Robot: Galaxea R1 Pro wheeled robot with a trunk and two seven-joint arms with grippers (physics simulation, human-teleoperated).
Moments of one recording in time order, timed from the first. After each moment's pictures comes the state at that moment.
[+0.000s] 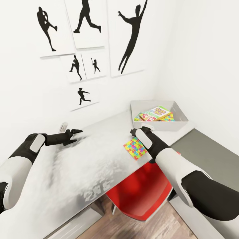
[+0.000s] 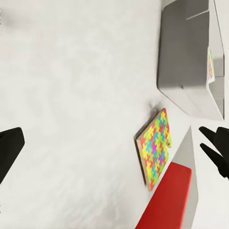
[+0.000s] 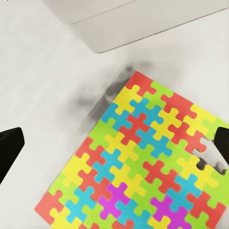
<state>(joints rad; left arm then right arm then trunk) -1.12 0.30 0.09 -0.51 0.61 0.96 -0.58 -1.20 0.13 0.46 -0.53 -0.87 0.39 -0.64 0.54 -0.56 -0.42</state>
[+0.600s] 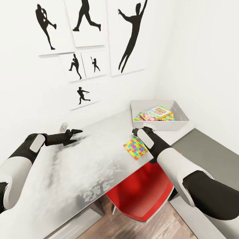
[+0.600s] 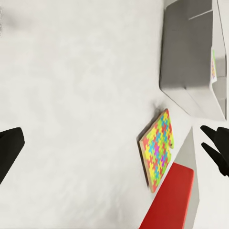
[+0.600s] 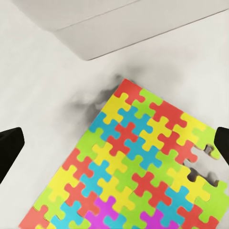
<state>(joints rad) -1.12 0.30 0.09 -0.51 0.61 0.96 -0.58 -1.20 0.12 0.46 -0.53 -0.87 0.38 -0.64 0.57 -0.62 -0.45</state>
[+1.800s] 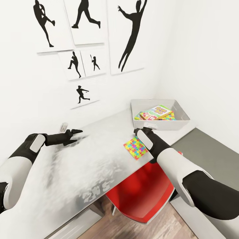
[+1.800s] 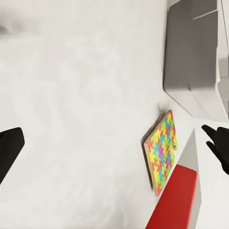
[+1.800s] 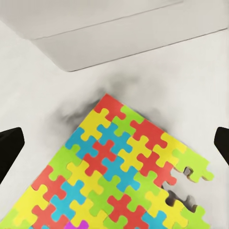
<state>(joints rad) -1.12 0.30 0.09 -0.51 0.61 0.96 -0.58 -1.20 0.12 0.44 -0.51 -0.75 0.38 -0.64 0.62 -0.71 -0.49</state>
